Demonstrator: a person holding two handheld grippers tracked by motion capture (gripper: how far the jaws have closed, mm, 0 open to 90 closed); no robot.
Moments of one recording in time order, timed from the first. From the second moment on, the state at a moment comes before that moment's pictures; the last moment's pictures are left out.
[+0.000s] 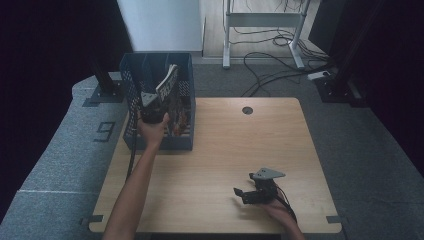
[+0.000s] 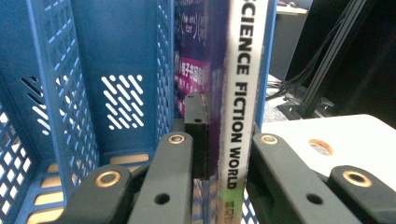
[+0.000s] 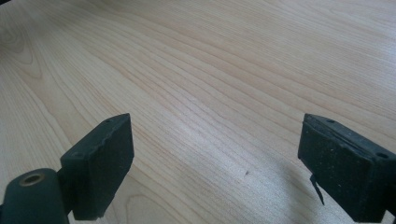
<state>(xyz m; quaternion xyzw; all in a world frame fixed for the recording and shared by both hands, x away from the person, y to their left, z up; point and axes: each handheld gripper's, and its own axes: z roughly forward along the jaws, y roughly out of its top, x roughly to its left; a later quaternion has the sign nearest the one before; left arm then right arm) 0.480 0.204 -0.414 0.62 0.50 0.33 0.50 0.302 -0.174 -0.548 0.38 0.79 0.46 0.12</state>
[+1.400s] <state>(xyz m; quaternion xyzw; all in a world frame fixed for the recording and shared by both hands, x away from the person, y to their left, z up) 0.489 0.185 -0.414 0.60 0.46 0.37 0.53 0.302 -0.175 -0.550 0.38 0.79 0.46 0.11</state>
